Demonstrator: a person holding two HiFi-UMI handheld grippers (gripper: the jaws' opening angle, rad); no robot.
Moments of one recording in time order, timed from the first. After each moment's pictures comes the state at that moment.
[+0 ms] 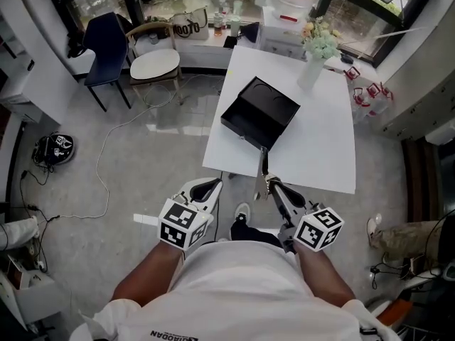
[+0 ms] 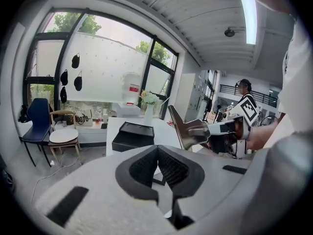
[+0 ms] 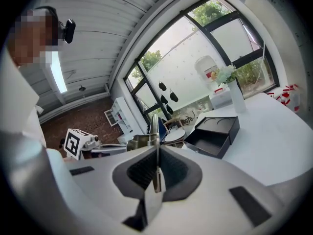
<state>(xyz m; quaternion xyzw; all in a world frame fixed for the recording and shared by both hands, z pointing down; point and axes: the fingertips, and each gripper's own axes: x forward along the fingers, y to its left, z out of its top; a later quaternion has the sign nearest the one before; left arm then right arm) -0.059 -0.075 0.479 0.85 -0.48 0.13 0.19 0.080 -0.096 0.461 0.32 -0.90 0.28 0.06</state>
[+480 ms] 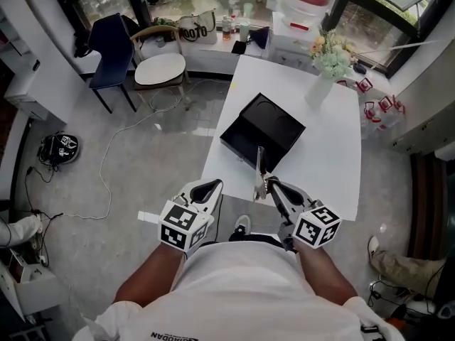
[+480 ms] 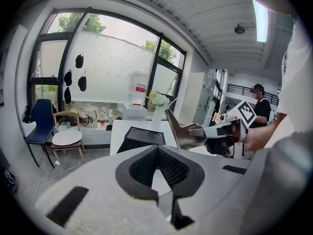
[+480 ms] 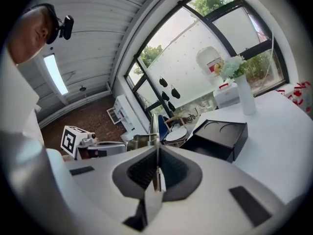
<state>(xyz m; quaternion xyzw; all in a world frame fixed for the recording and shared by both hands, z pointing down) -0.061 -0.165 0.478 0.83 -0.51 0.13 0.20 0.072 -0.200 0.473 0.28 -0.91 0.29 0.07</state>
